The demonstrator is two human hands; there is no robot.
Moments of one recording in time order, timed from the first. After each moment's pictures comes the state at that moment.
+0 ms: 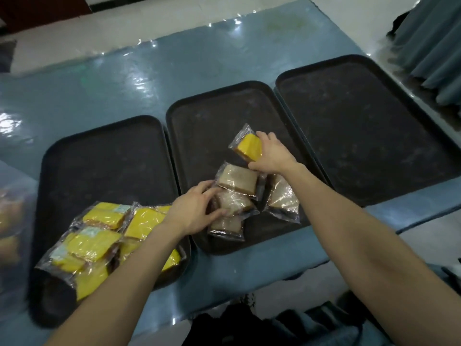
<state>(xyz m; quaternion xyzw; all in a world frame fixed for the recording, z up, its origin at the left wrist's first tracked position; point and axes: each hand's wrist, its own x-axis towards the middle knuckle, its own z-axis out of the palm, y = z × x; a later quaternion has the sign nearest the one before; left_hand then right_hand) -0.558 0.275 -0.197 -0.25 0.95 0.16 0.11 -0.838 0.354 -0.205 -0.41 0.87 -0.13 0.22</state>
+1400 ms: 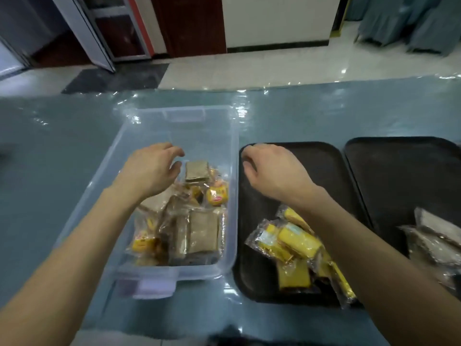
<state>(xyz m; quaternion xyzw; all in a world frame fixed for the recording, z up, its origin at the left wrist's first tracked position) -0.070 0.002 0.013 -0.46 0.89 -0.04 -0.02 -0.330 0.113 -0.009 -0.71 0.69 -0.17 0.01</state>
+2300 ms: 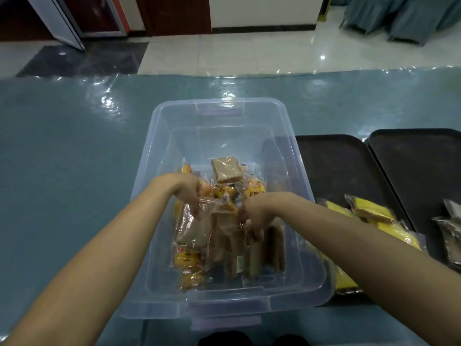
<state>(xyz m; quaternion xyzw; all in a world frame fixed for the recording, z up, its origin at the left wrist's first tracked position) -0.016 -0.137 -0.107 -0.39 0.83 0.19 0.36 -0.208 0.016 -0.115 -0.67 0.59 0.25 0.36</state>
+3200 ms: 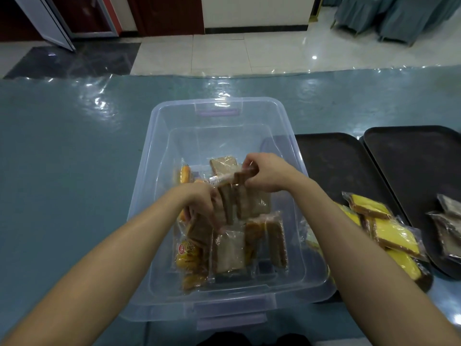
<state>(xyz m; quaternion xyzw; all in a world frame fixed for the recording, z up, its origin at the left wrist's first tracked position) -0.035 -0.099 -0.107 -0.42 0.77 0.35 0.32 -0.240 0.000 -0.065 -0.58 0.75 -0.12 0.30</state>
